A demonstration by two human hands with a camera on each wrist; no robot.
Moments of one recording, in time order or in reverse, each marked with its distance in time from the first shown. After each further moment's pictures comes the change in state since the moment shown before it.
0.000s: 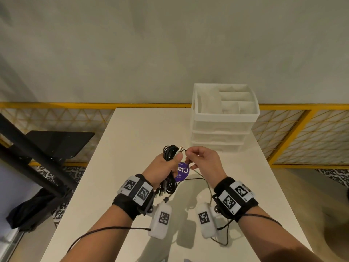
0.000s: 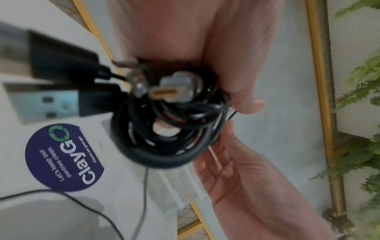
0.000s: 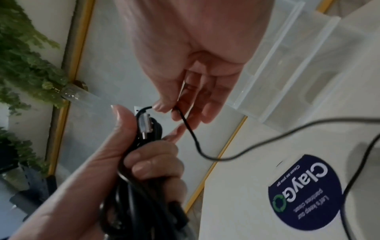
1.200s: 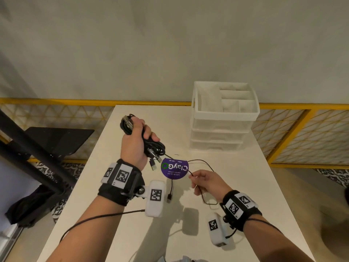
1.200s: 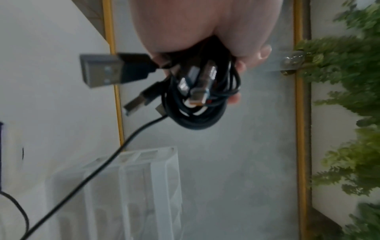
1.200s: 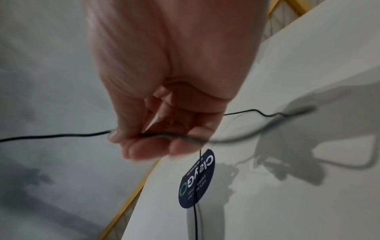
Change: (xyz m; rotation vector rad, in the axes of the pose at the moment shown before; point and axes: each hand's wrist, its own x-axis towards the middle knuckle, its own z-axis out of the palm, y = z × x) left_hand -0.004 0.051 -0.032 -0.734 0.332 0.292; right_hand -0.017 0.067 -0.031 0.022 -0.283 0.342
